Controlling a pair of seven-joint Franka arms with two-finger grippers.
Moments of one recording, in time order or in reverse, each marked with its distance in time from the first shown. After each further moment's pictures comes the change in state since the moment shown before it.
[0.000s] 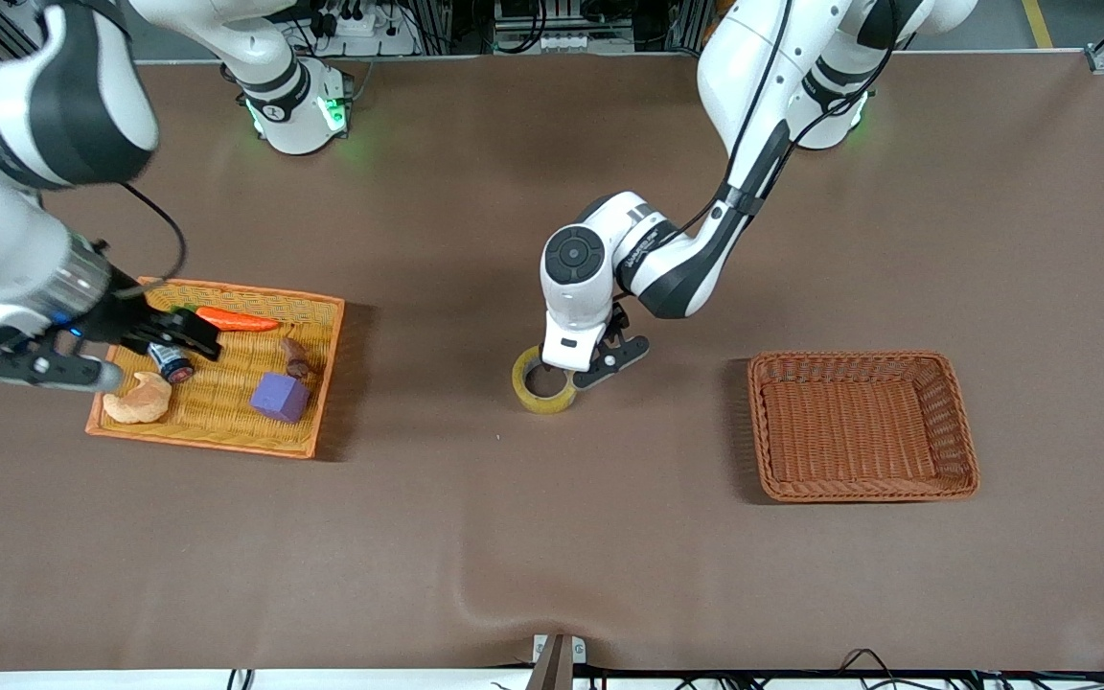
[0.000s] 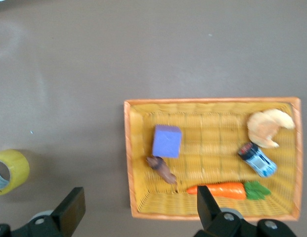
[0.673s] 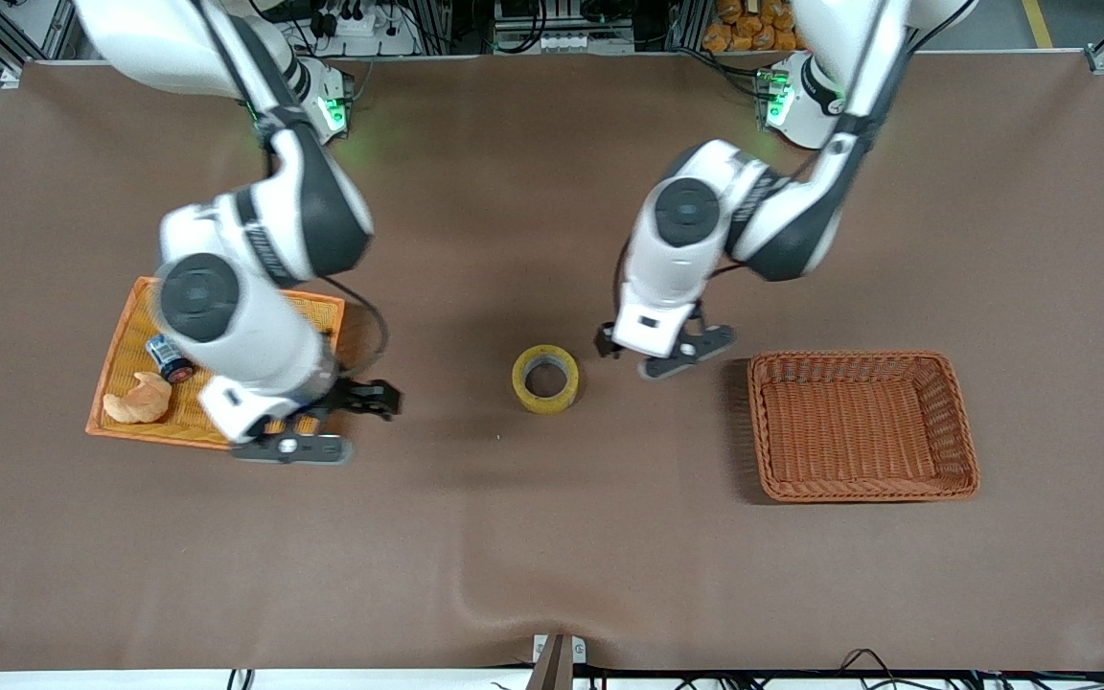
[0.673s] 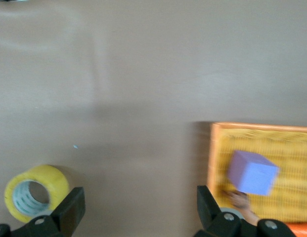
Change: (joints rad) left arm 0.082 -0.257 -0.005 -0.179 -0.018 -0.057 0.173; right arm 0.218 0.404 0.006 0.375 -0.001 0.004 0.152
